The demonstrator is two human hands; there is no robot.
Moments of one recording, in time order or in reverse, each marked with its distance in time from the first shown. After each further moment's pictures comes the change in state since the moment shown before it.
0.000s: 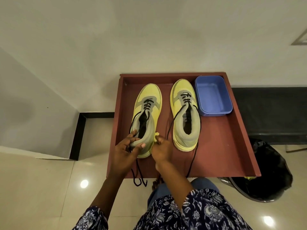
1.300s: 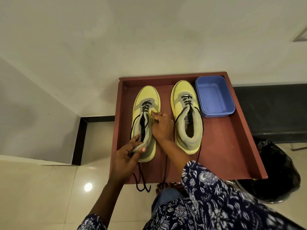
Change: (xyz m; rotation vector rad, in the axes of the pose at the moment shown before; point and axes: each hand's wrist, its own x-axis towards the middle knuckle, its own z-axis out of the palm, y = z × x) left_hand 0.006 -0.007 -0.006 0.054 -0.078 0.031; right_hand 0.040 -0.066 -0.010 -0.374 0.035 -0.566
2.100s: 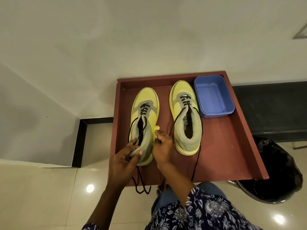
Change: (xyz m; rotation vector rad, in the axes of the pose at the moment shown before) left_hand -0.005 -0.004 -0.001 0.018 0.048 0.025; right_hand -0.049 0.030 0.026 0.471 0.070 0.316
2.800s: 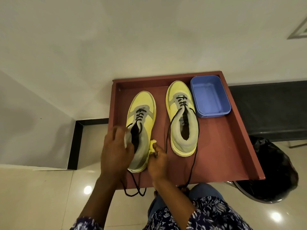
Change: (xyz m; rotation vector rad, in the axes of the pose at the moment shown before) left_hand 0.030 0.038 -0.002 0.638 0.124 0.168; right_hand -0.032 0.015 -0.001 0.027 -0.044 0.175
